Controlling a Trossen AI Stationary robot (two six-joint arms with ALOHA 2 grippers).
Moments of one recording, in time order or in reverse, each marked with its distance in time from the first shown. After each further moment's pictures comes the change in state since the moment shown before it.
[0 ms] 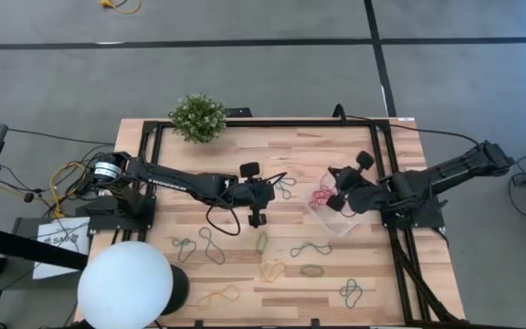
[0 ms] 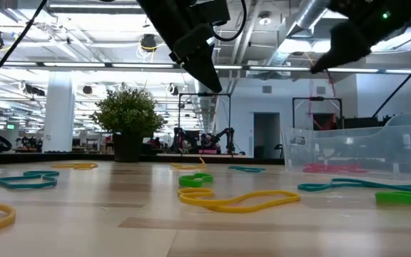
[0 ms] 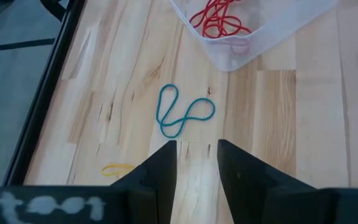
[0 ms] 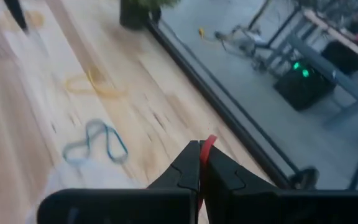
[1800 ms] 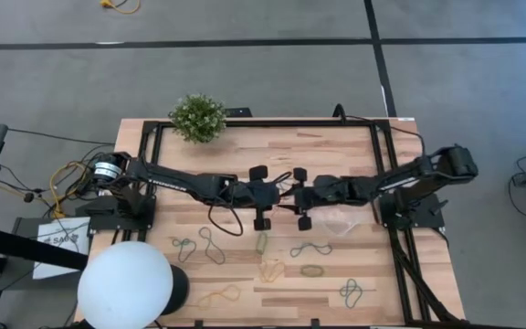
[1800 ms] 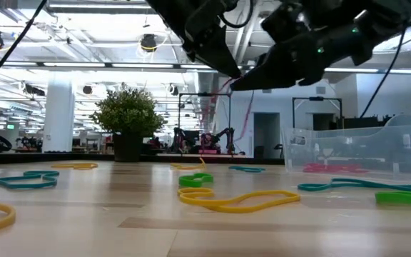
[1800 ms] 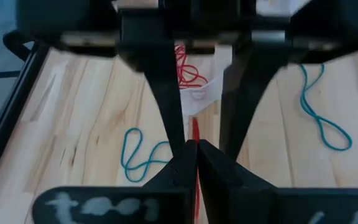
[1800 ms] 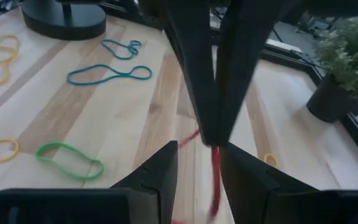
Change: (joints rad) left arm -0.002 0.001 0.000 0.152 0.141 0.035; right arm -0.240 0.531 -0.041 1.031 -0.884 -0.576
